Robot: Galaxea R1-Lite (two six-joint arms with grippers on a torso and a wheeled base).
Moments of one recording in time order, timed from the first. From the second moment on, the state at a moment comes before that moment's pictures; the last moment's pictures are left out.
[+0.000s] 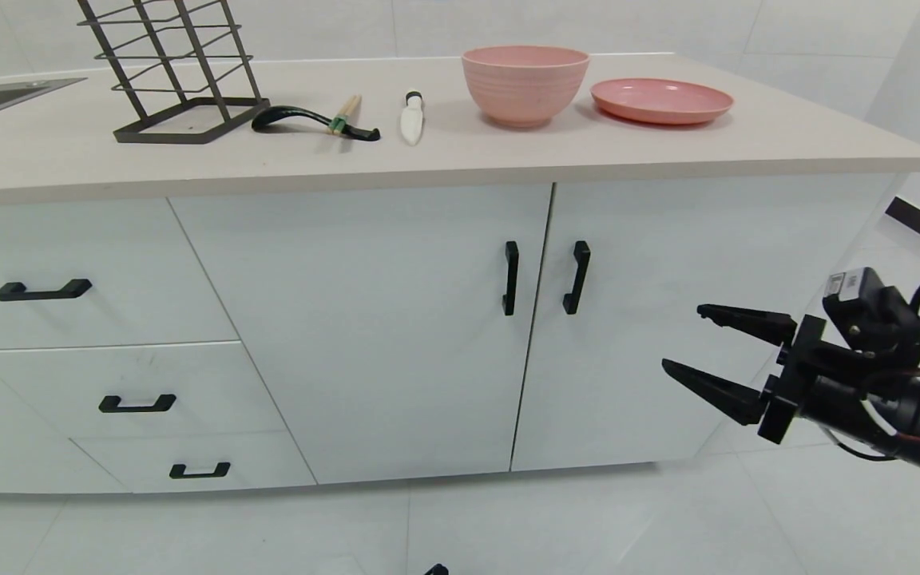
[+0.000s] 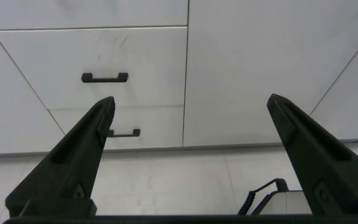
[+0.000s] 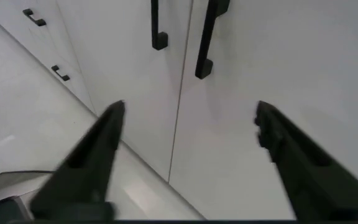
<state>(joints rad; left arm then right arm) 0.00 0.00 0.00 0.00 -0.01 0.00 0.19 1.64 -0.30 -1.21 0.60 -0.24</state>
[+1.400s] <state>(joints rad) -0.12 0.38 -0.25 -0.38 -0.23 0.00 0.26 1.90 -0.46 -1.39 0.72 -0.27</state>
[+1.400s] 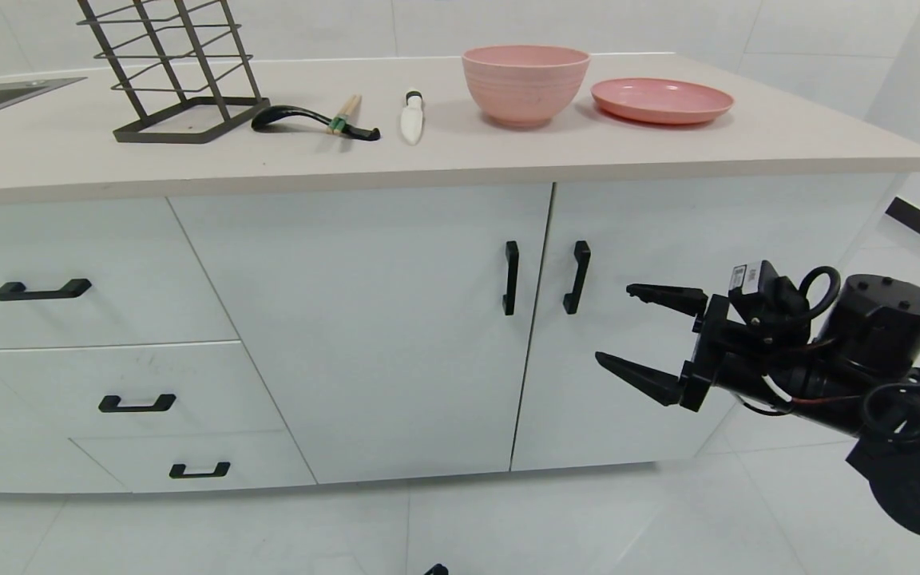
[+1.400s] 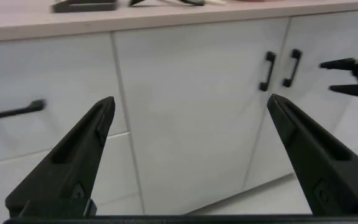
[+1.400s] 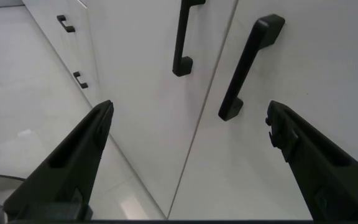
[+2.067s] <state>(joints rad) -0.20 1.26 -0.40 -1.11 -0.67 0.09 0.27 1.85 -0.42 -1.40 0.72 -0.27</state>
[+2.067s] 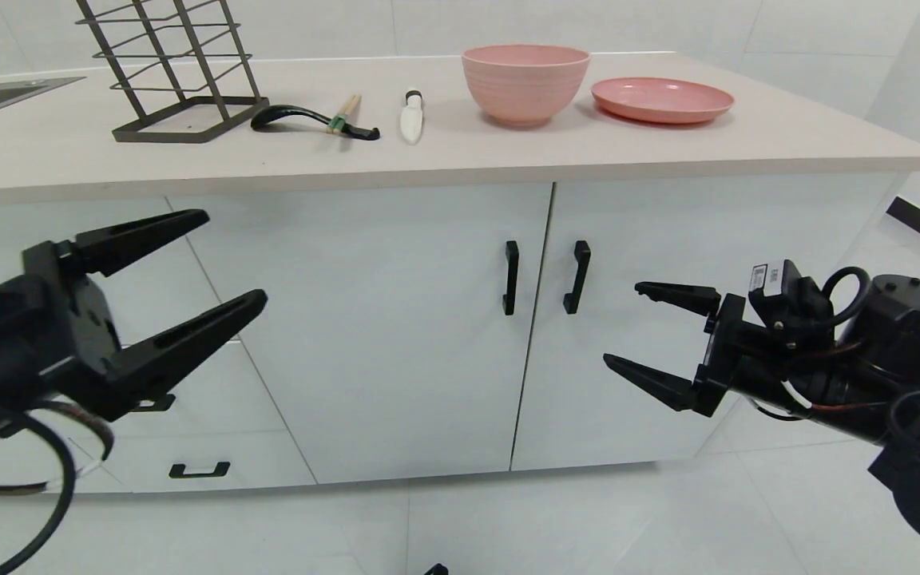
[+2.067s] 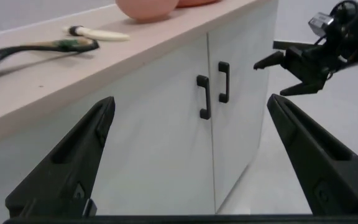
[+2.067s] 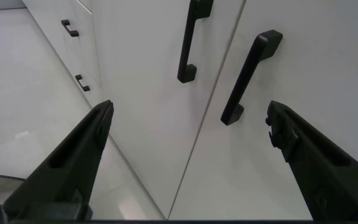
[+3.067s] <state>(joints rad) -0.29 2.01 -0.80 -1.57 -1.04 -0.05 0.26 1.90 -0.49 -1.40 0.79 -0.29</state>
